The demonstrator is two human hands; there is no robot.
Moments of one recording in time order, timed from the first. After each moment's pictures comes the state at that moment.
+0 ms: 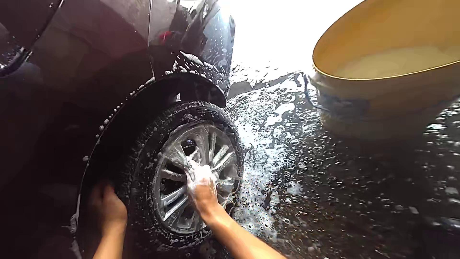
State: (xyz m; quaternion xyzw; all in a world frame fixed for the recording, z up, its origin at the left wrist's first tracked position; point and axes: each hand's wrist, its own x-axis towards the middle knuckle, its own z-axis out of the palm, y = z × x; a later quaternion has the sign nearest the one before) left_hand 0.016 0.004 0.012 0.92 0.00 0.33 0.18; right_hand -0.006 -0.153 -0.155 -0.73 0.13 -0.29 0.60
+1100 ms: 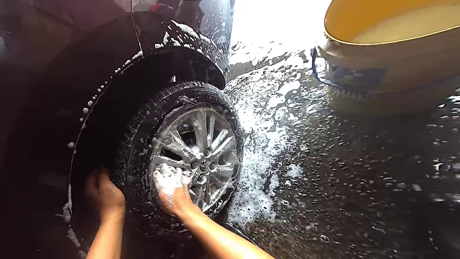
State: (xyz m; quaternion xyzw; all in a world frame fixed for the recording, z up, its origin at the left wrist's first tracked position) left_hand 0.010 -0.002 0.015 0.94 0.01 0.32 0.15; right_hand -0.019 -0.093 -0.126 -0.68 0.01 -0.11 0.72
